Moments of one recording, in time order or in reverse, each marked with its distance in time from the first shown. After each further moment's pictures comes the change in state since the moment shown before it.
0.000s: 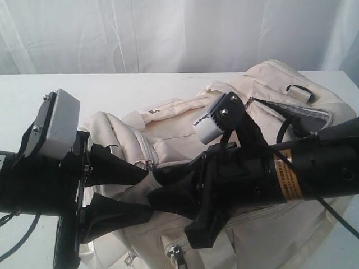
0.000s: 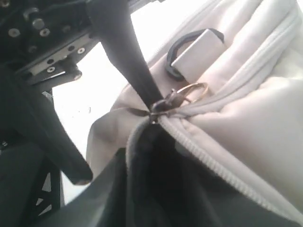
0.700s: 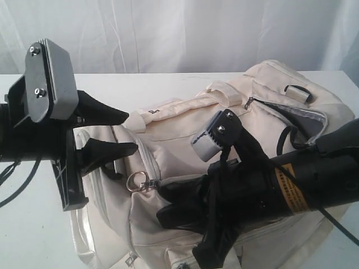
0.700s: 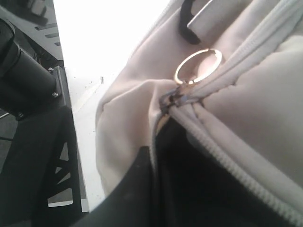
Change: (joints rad) left arm 0.000 -0.060 -0.128 0.111 0.305 0.078; right arm 0.005 0.002 0.012 -0.139 -0.043 0.134
